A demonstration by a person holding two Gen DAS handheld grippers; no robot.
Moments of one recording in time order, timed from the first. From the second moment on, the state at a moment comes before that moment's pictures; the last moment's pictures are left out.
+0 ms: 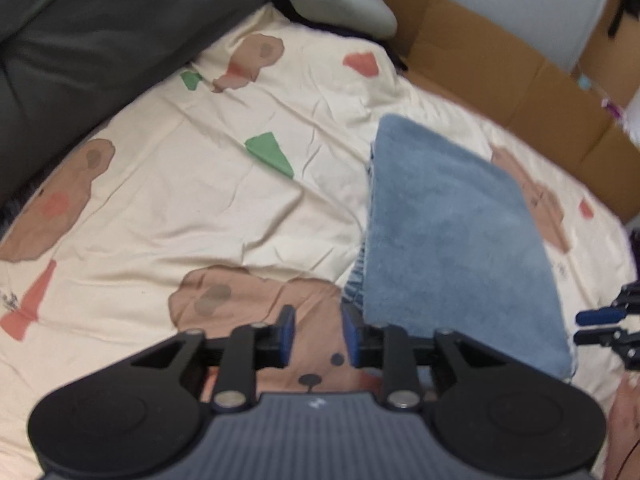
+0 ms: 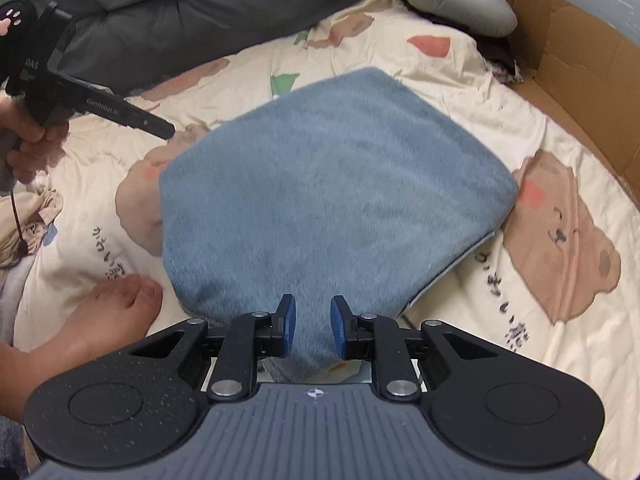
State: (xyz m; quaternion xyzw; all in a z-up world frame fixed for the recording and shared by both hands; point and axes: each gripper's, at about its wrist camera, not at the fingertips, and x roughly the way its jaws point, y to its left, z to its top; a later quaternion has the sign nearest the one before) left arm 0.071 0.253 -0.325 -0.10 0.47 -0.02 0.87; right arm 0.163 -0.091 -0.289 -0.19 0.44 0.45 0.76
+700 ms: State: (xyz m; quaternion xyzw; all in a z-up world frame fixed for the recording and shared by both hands) left arm 0.080 0.264 -0.406 -0.34 0.46 -0.16 0.80; right arm 0.163 -0.062 -0.307 -0.24 0.46 0.46 0.72
